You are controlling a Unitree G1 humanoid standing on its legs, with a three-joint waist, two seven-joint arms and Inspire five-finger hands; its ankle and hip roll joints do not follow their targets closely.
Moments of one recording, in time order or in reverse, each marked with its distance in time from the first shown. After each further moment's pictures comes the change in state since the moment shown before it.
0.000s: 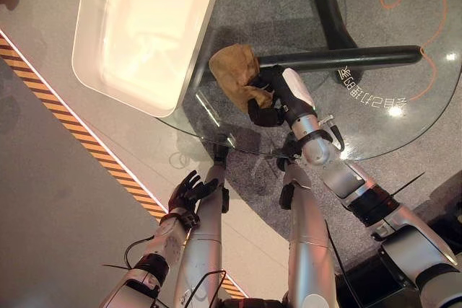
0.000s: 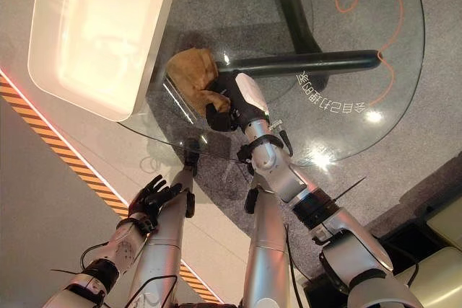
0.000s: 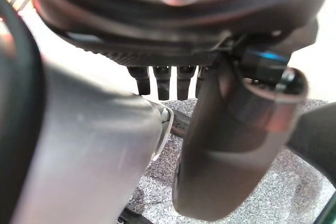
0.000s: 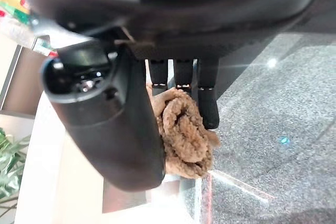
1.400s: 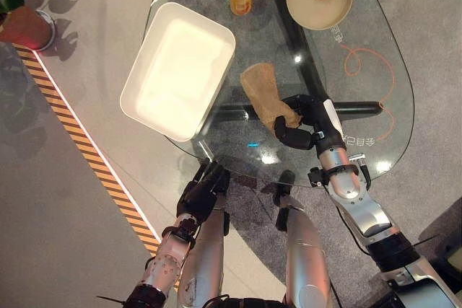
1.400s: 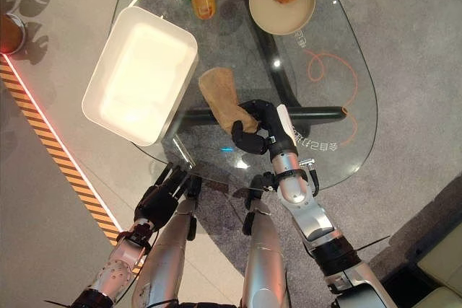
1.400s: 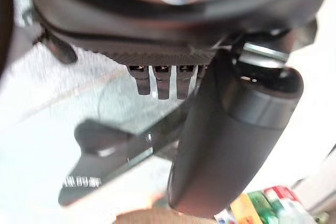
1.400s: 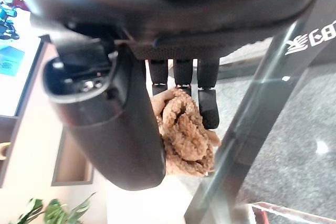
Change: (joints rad) left arm 0.287 0.006 0.063 -0.551 -0.521 0.093 -0.297; right arm 0.427 0.001 -0.276 -0.240 0.149 -0.128 0.051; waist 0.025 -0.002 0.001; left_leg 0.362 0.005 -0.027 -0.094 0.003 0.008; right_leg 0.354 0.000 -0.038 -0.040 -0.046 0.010
